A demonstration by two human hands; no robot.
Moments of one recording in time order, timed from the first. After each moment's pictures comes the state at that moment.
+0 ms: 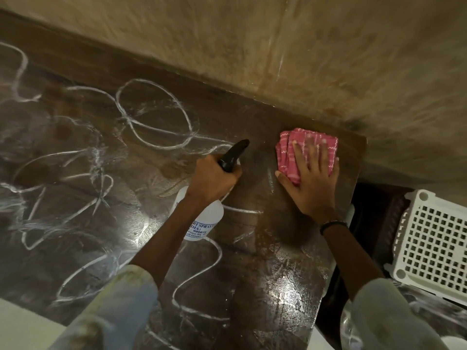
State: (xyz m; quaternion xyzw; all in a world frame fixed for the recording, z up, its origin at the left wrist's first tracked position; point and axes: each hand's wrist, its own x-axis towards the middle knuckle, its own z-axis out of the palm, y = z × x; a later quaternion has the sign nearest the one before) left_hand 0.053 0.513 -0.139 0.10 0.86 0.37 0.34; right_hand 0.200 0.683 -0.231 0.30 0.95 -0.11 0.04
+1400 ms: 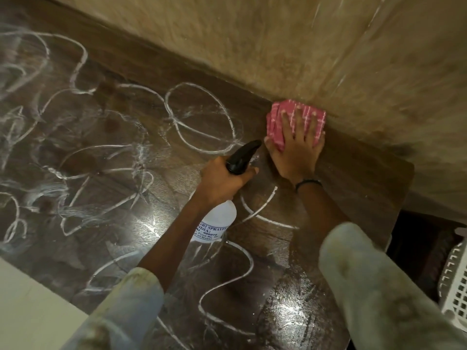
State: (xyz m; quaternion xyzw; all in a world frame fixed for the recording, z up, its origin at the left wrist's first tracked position) left_hand 0.010 0.457 -0.147 0.05 0.84 0.41 0.35; right_hand 0.047 0.636 -0.233 0.29 0.95 -0.14 0.03
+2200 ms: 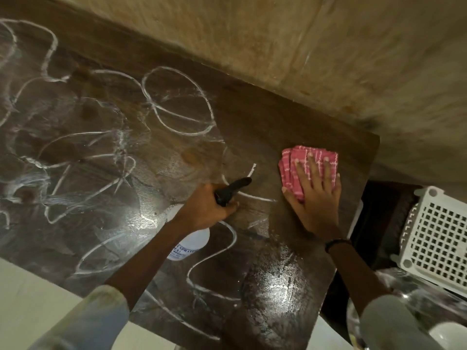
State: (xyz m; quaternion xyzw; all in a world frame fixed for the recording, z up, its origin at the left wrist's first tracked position) left_hand 0.079 0.418 -0.155 0.19 0.82 0.35 0.42; right_hand 0.235 0.635 -0.227 0.26 0.96 -0.10 0.06
